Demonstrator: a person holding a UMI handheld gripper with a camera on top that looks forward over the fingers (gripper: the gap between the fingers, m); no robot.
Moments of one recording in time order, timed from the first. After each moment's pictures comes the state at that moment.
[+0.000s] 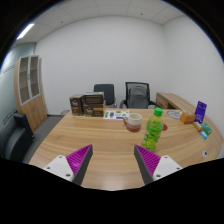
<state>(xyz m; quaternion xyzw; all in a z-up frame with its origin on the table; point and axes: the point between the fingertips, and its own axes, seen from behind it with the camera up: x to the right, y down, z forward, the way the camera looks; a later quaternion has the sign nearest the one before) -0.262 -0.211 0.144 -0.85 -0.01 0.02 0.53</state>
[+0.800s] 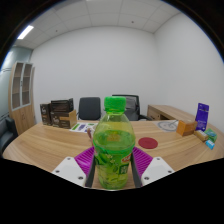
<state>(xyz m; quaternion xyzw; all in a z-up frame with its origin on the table) -0.104 -0.052 0.076 -0.79 0.00 -0.01 0.61</state>
